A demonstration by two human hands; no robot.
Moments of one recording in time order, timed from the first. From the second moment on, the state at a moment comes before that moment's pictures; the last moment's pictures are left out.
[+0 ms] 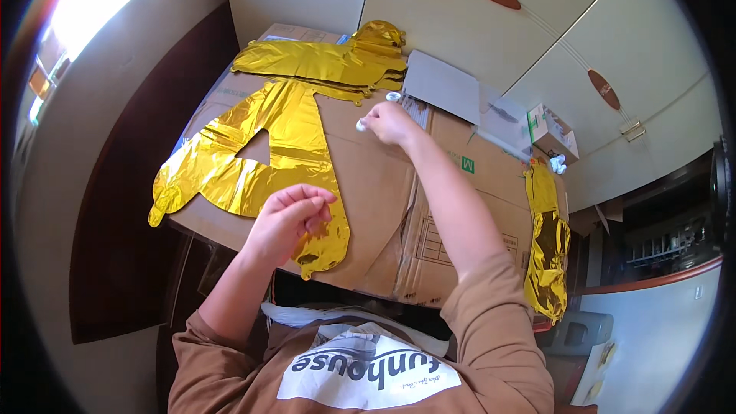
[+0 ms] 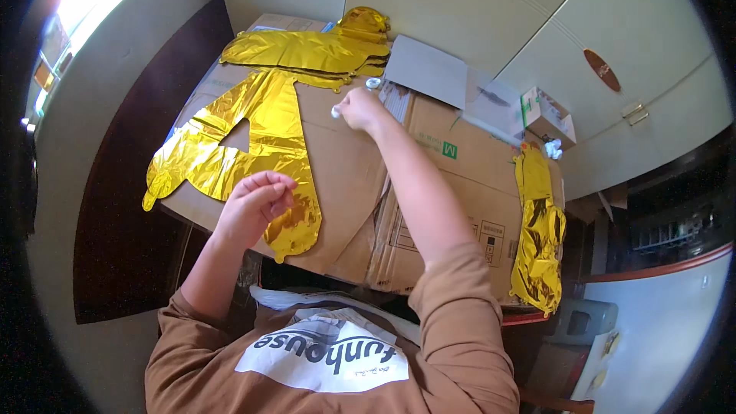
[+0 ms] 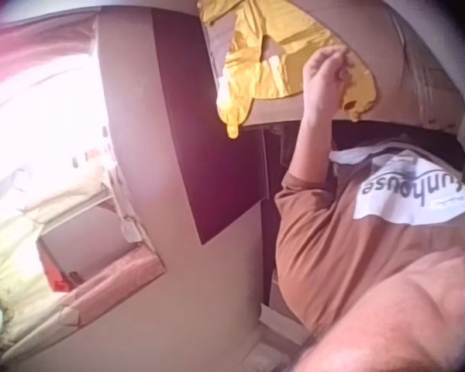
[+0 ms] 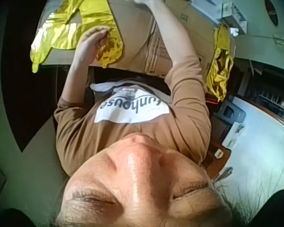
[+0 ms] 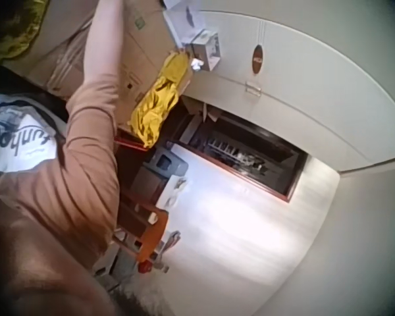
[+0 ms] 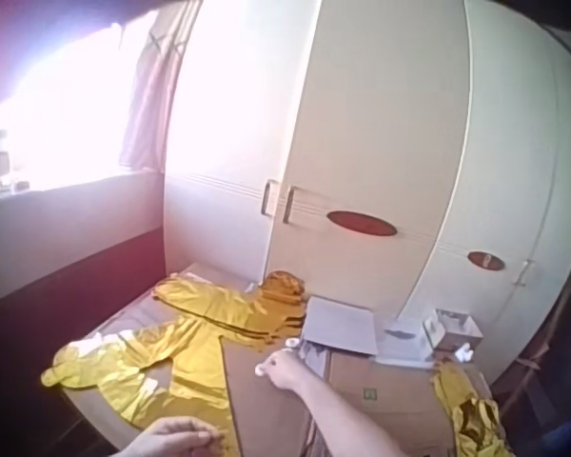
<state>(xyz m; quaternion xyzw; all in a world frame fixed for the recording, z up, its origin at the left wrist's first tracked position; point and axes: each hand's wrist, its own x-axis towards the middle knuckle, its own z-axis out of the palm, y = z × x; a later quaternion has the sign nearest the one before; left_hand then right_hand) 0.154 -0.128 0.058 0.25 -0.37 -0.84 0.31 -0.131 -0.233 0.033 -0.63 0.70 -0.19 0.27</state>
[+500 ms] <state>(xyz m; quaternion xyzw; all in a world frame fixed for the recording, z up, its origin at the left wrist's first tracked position) 0.181 -0.075 0.076 0.22 -0.50 -0.80 0.23 -0.167 -0.193 0.035 -0.50 0.77 -0.33 0.22</state>
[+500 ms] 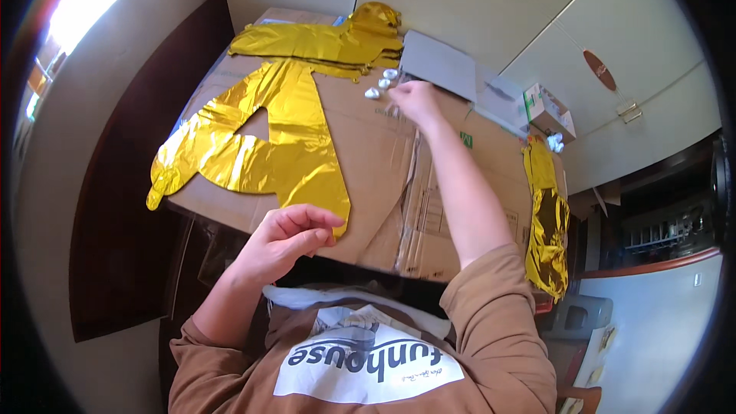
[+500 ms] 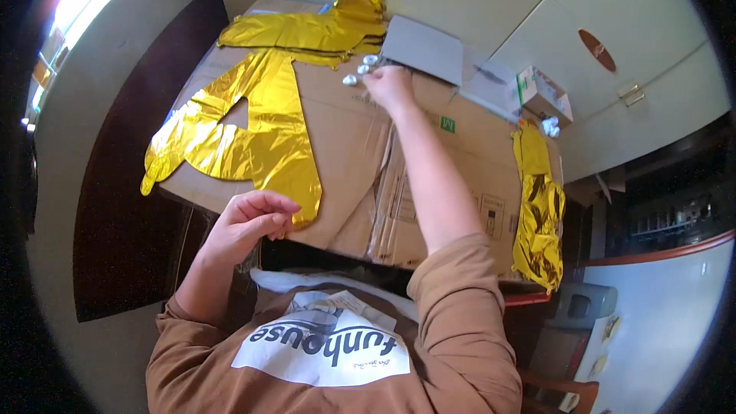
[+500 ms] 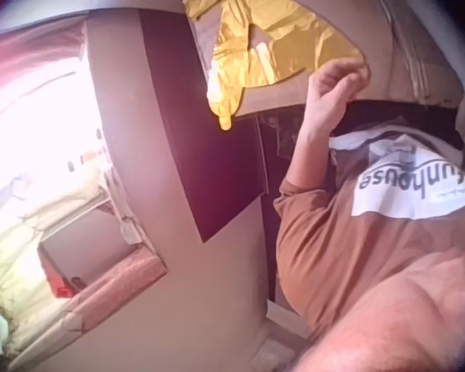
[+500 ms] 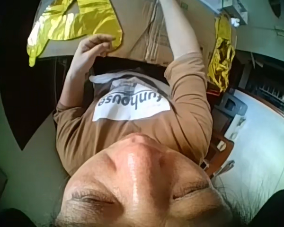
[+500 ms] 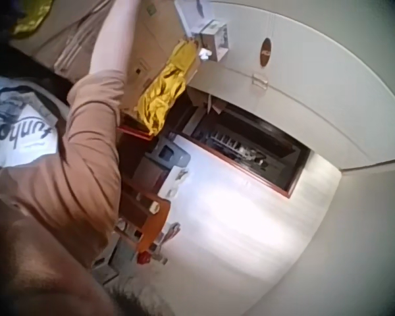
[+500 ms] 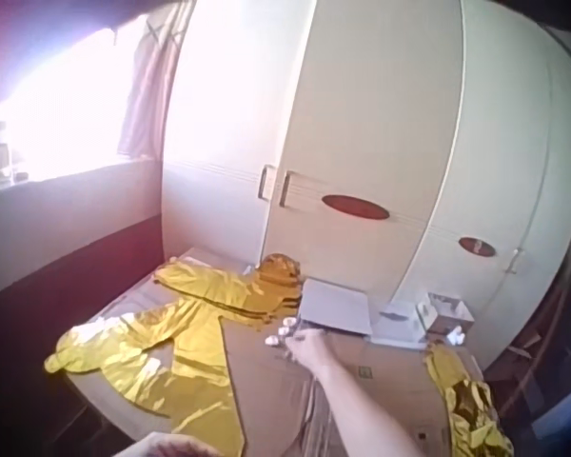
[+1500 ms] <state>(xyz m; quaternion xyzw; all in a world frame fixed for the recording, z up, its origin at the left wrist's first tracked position) 0.189 0.011 -0.111 0.27 -0.83 -0.48 -0.07 -0.037 0.136 -0.138 -0.51 0.68 -0.19 0.49</state>
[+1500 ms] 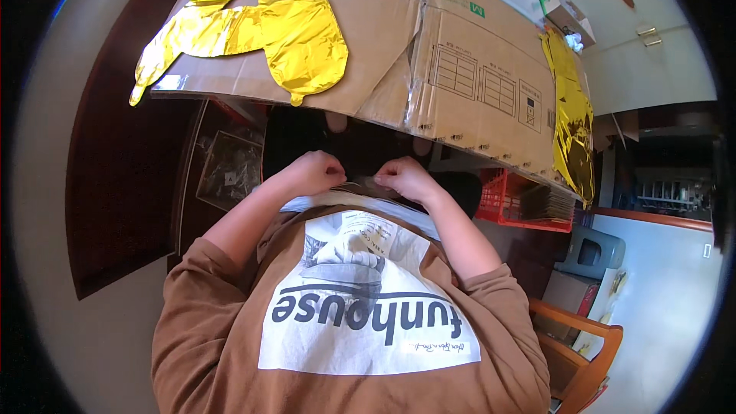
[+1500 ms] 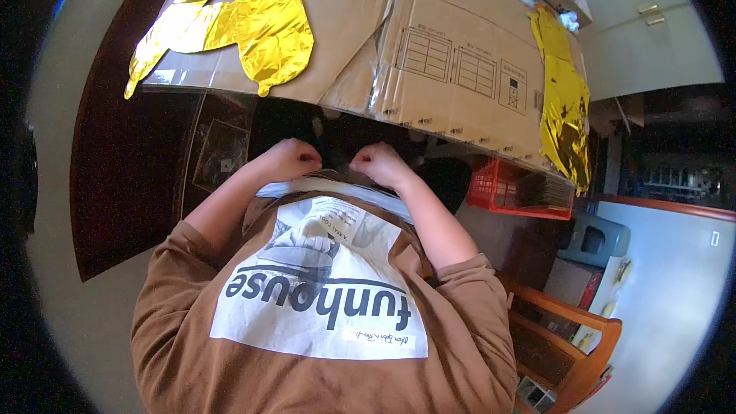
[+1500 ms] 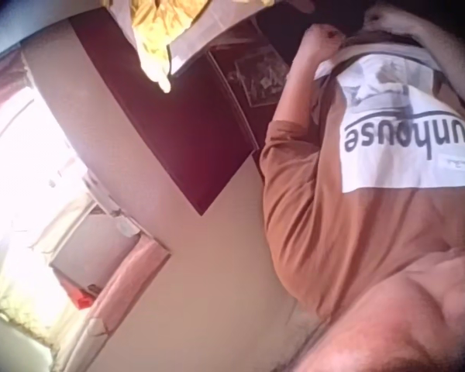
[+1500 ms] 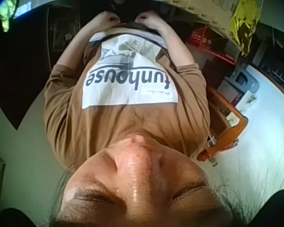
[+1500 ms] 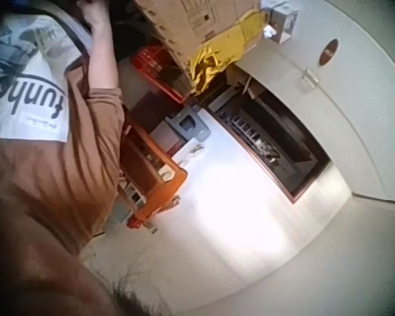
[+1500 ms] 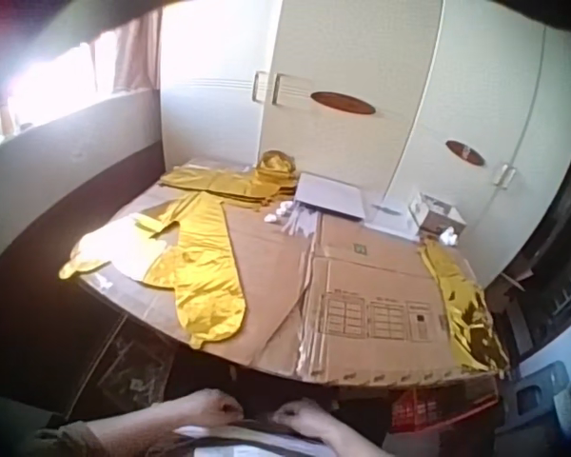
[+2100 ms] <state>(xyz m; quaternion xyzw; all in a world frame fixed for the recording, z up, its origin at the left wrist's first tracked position) 0.181 -0.006 -0.097 0.30 -0.74 -0.59 -0.08 -0.028 0.128 -0.138 -0.42 0.58 -0.31 0.63</state>
